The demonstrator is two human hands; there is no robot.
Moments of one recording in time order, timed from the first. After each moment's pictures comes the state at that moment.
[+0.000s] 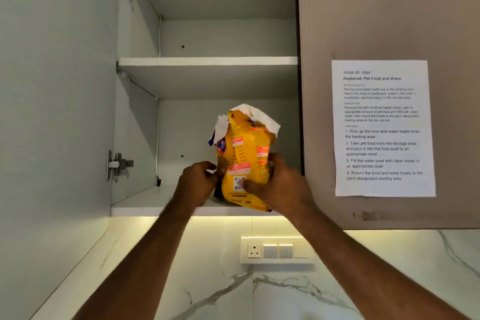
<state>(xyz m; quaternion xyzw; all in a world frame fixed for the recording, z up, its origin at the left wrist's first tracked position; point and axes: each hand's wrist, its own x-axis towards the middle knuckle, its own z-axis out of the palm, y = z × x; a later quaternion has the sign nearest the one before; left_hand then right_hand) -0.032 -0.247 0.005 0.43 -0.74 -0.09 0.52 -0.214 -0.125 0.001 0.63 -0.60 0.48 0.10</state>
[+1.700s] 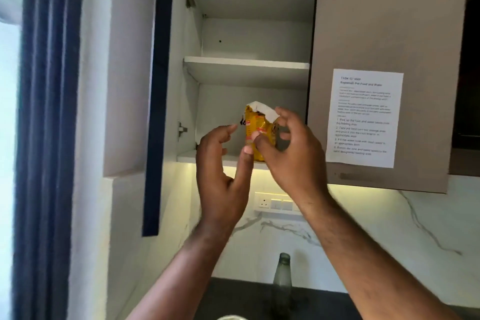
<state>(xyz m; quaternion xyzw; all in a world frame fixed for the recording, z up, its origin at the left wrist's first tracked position) 0.035 0.098 -0.056 0.15 -0.59 -0.02 0.79 -0.087 0.127 -0.007 0.61 -0.46 0.63 0.16</state>
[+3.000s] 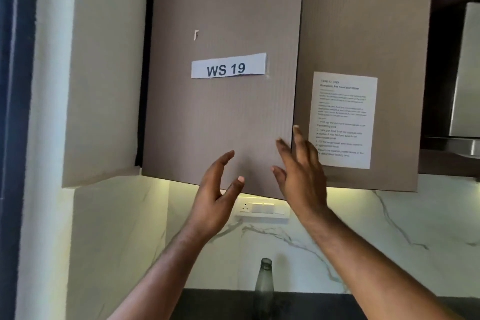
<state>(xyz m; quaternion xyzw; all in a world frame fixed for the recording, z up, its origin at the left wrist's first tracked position) 0.023 0.021 -0.088 0.22 -0.74 -0.21 0.60 -0.183 0.041 -0.048 0.56 -0.58 0.40 0.44</state>
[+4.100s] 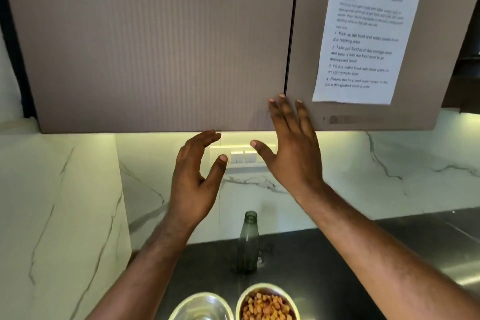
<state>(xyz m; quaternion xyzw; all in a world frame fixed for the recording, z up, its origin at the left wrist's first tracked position) -0.037 -0.130 -0.169 0.26 -0.73 -0.19 0.61 -0.229 -0.070 -0.123 0.56 -0.66 0.36 0.35</state>
